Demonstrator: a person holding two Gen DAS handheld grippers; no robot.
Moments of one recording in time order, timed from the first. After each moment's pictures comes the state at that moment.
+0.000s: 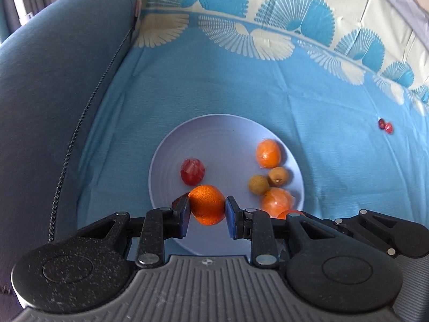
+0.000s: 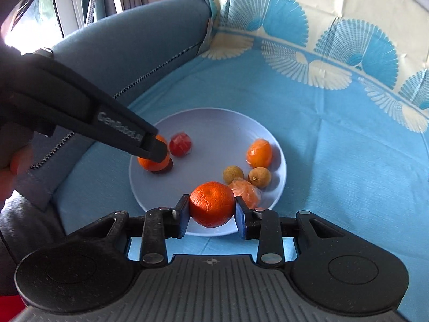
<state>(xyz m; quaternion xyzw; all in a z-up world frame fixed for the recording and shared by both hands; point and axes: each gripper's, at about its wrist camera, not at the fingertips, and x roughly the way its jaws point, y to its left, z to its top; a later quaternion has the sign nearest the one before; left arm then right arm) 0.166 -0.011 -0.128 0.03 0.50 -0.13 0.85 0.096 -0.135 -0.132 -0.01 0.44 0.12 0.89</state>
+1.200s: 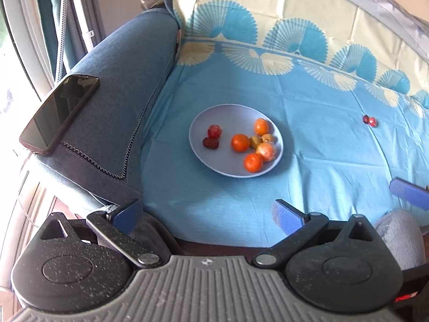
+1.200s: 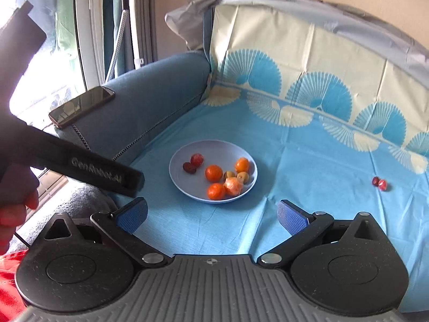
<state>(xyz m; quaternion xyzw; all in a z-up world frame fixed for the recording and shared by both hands) -0.026 0.017 -0.032 0.04 0.45 -0.06 0.89 -0.082 -0.152 -0.010 -0.02 0.34 0.09 0.94</state>
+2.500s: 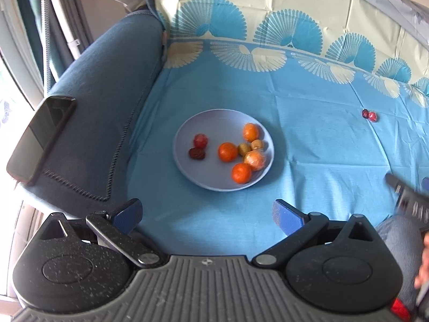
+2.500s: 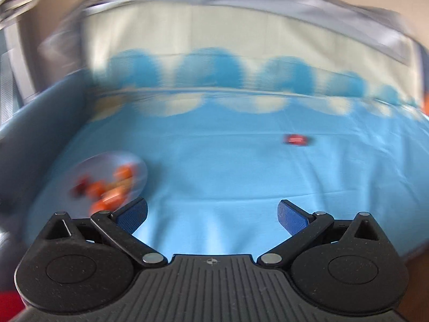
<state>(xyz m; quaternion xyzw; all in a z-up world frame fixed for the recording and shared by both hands) 0.018 -0.025 -0.027 0.07 0.47 -0.06 0.88 -0.051 -0.283 -0.059 0.09 0.34 -0.15 0.93</state>
